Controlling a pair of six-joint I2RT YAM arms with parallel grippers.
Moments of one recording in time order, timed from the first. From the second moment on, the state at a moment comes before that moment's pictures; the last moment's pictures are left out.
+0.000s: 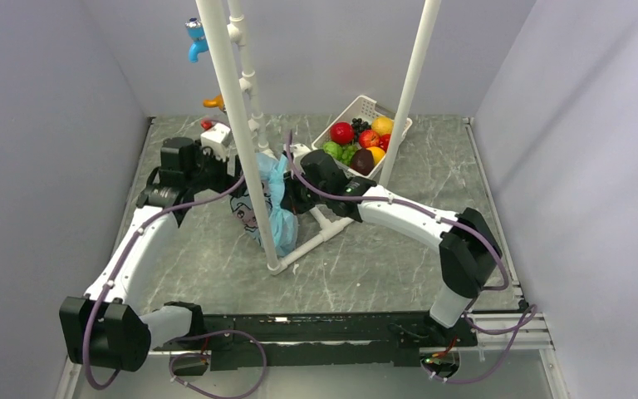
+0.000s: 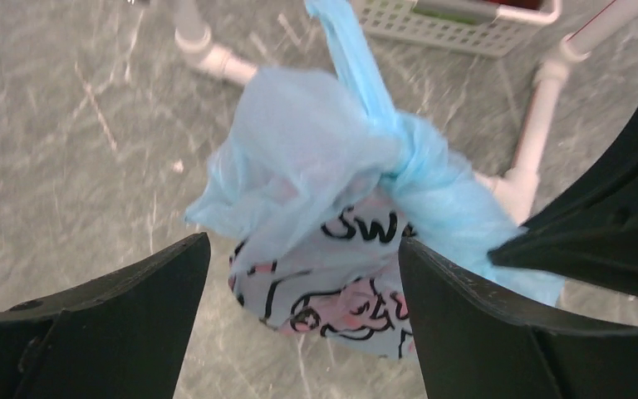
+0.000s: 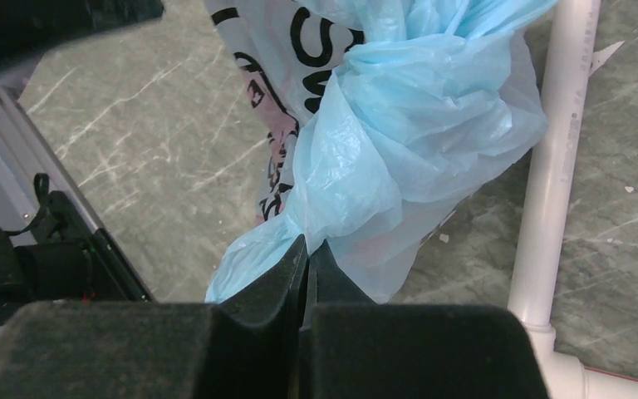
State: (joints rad) left arm -0.14 1.15 0.98 -0.33 0.37 0.08; right arm 0.85 1.70 1.31 -0.21 -0.16 0.36
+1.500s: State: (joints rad) left arm -0.29 1.48 1.27 -0.42 0.03 0.19; right arm 0.85 1.45 0.95 -0.16 -0.13 0.40
